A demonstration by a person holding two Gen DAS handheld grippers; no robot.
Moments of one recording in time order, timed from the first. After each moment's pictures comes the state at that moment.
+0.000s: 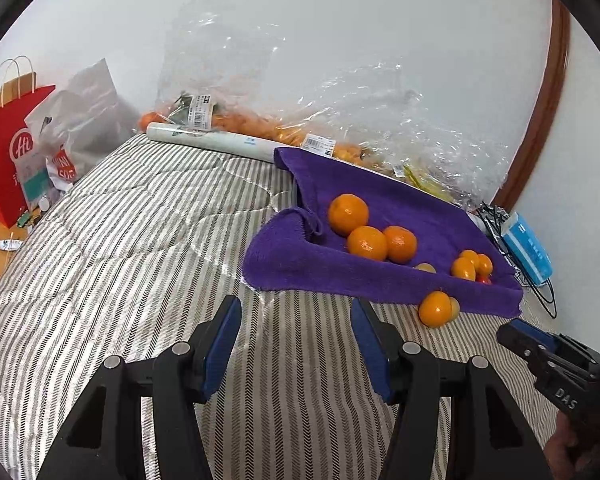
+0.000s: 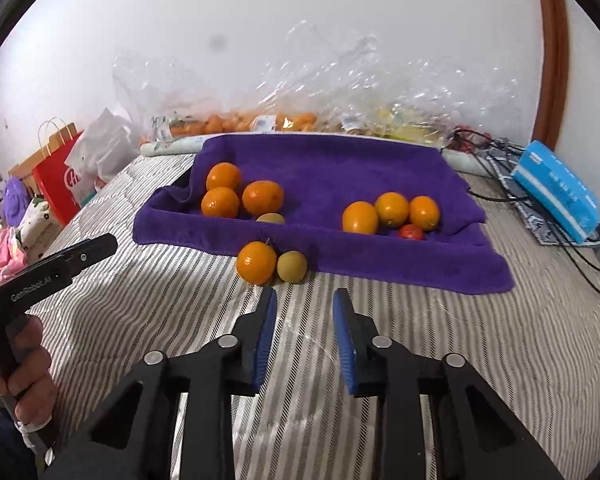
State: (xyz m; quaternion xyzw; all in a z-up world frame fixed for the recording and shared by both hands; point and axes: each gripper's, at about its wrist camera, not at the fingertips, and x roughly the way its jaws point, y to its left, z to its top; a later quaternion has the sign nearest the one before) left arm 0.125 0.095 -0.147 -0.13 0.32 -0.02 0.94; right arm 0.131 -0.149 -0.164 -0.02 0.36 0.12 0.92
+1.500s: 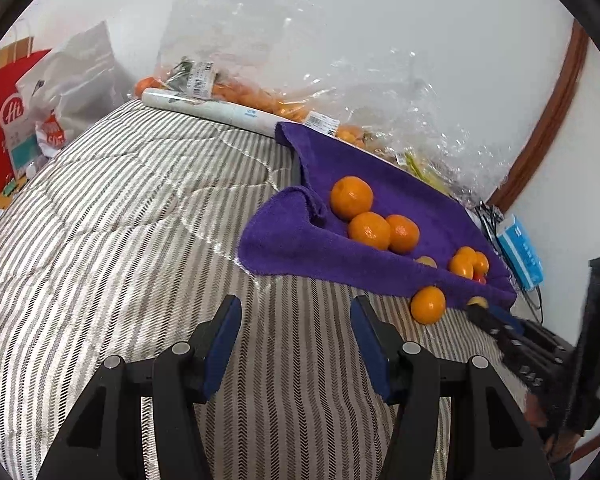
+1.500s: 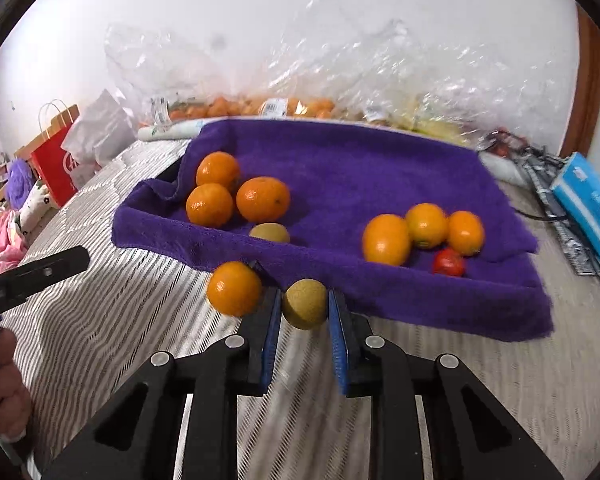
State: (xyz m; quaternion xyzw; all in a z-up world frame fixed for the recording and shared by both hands) left arm 0.139 0.100 -0.160 -0.16 0.36 -0.04 0.92; right arm 0.164 -0.154 -0.177 -0.03 0.37 0.15 0.92
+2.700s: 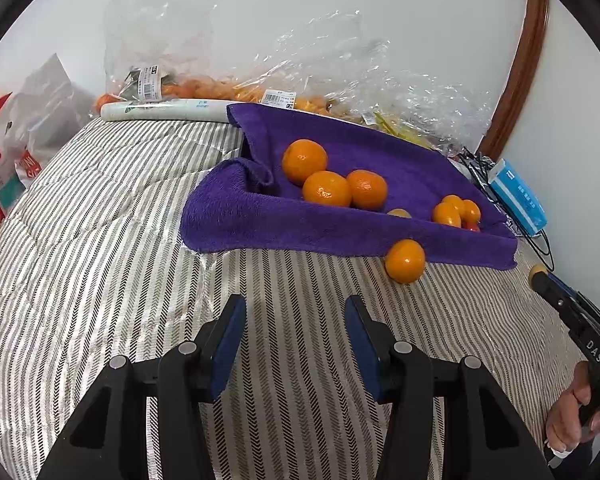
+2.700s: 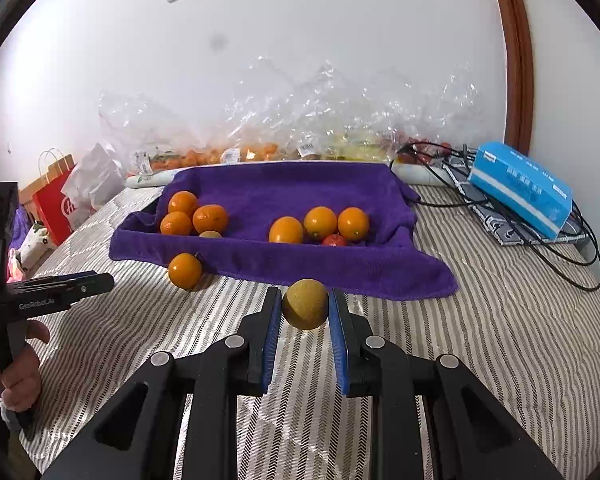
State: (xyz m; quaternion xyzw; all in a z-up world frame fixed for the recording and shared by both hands) left arm 0.136 0.057 -0.164 -0.08 0.38 -0.06 0.92; right arm 0.110 -0.228 -0.166 0.02 0.29 0.13 0.95
